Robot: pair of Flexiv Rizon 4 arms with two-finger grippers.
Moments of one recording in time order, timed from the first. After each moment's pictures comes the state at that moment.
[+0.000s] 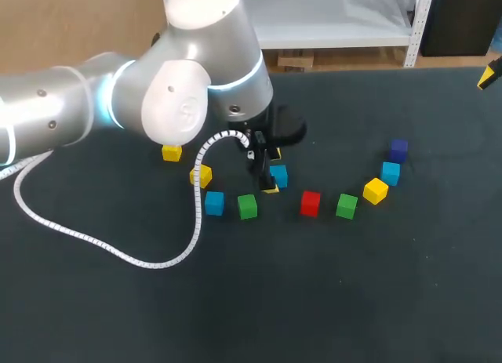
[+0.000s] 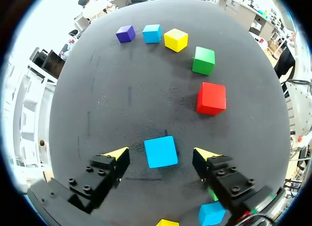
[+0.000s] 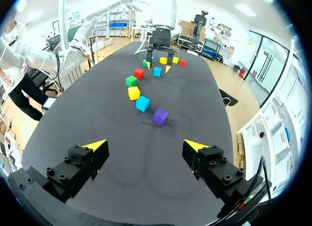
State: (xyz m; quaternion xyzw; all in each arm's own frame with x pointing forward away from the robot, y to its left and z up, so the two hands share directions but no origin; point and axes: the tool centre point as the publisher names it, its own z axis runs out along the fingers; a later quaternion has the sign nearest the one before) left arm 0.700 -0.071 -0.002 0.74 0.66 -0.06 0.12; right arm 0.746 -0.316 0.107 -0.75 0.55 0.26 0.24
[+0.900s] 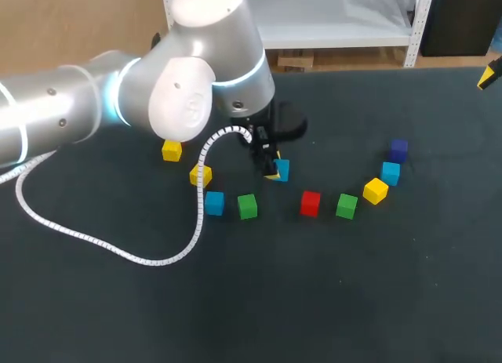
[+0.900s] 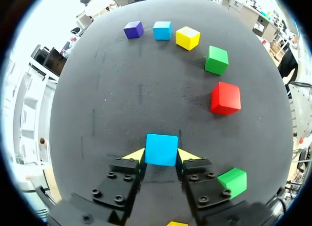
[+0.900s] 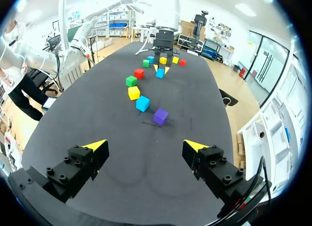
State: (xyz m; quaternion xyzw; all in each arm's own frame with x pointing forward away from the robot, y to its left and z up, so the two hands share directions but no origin) left arm 0.717 -0.072 -0.007 0.73 0.67 -0.06 0.12; right arm 0.746 -0.316 0.107 -0.75 0.55 0.26 0.24
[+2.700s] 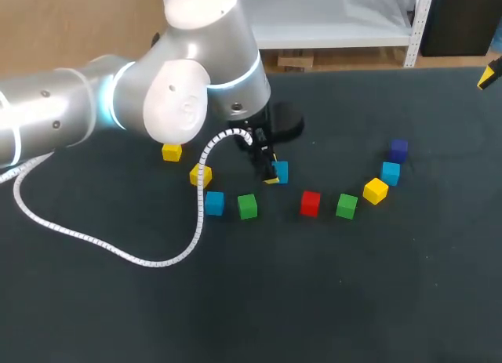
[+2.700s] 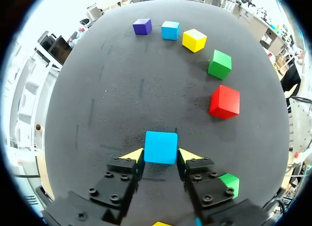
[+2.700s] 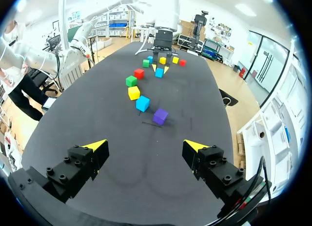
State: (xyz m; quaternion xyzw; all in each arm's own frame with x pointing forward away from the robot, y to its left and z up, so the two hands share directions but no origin) left arm 0.708 -0.068 -0.011 0.69 0.71 -0.07 0.11; right arm 0.746 -0.316 0.107 -0.75 0.55 0.26 0.24
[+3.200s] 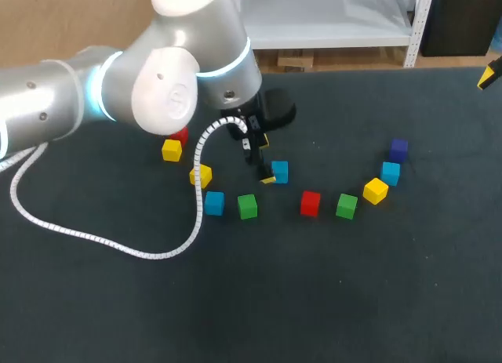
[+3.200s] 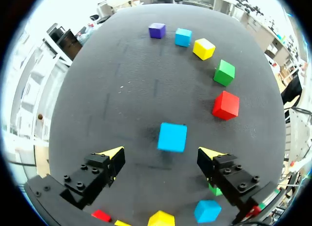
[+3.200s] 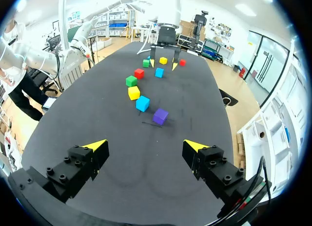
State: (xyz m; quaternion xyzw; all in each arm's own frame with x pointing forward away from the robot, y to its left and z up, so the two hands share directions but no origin) left arm 0.717 -0.050 0.015 0.65 0.74 -0.07 0.12; right arm 0.746 -0.316 0.107 -0.75 0.55 0.26 0.24
